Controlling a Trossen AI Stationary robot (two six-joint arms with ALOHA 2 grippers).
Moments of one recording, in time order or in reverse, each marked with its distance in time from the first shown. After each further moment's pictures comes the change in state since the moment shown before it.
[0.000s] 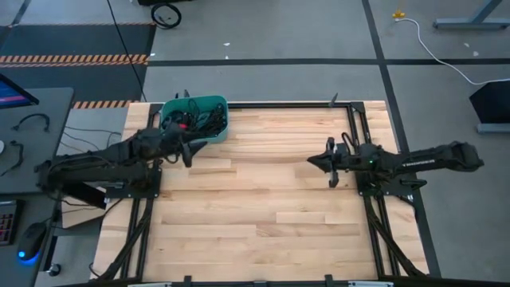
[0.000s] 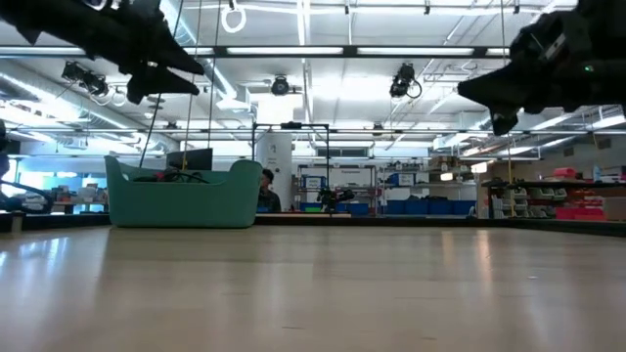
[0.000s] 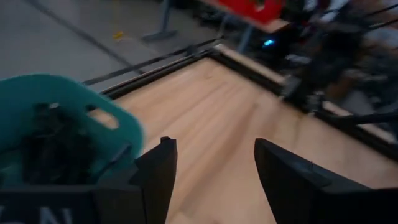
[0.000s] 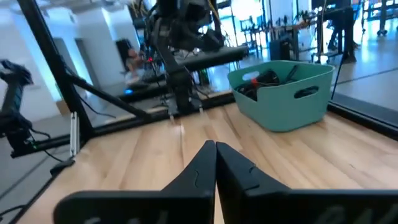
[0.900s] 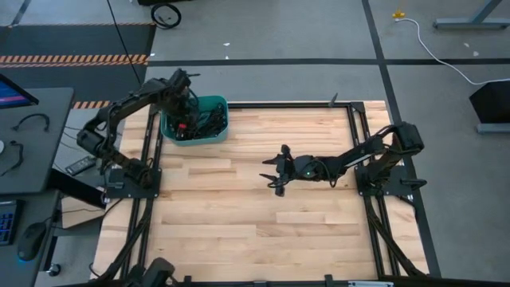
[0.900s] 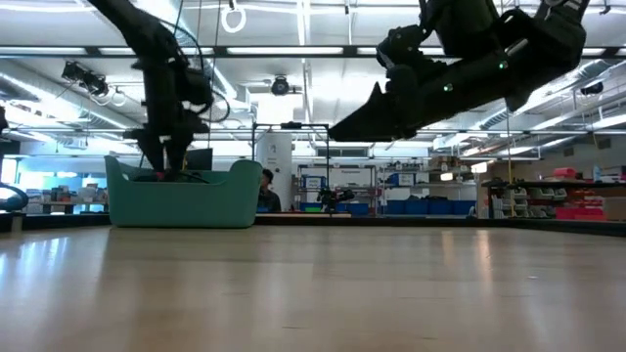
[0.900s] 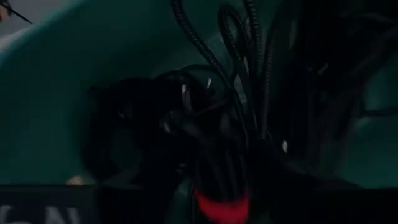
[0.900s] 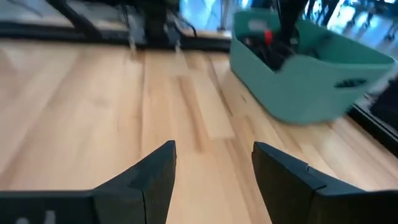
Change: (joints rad) left arm 0.767 0.931 0.615 -0.744 0.149 0.236; right arm 0.133 1.073 0.568 0.212 0.244 -0.264
